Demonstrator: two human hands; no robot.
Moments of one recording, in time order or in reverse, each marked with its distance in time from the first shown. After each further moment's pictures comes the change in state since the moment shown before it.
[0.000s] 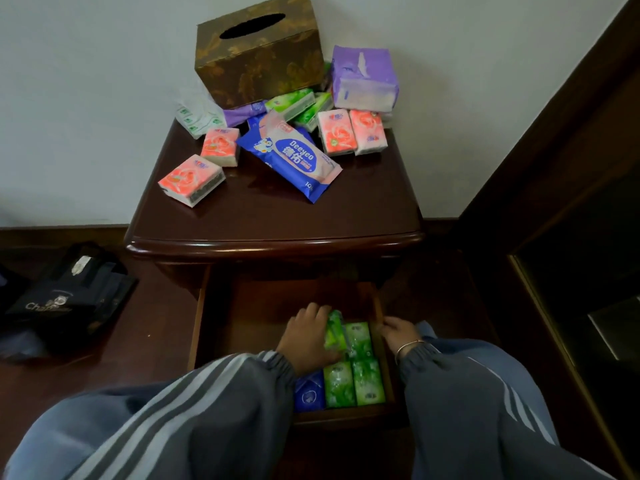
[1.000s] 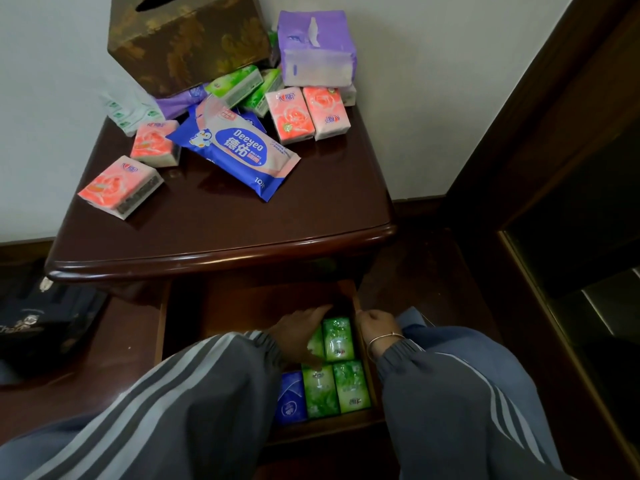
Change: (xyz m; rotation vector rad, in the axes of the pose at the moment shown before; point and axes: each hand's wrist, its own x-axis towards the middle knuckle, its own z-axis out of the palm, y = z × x) left_hand 0.055 -0.002 0.008 0.002 -0.414 0.183; right_hand 0.010 -0.009 -0.003 -0.101 -0.005 0.105
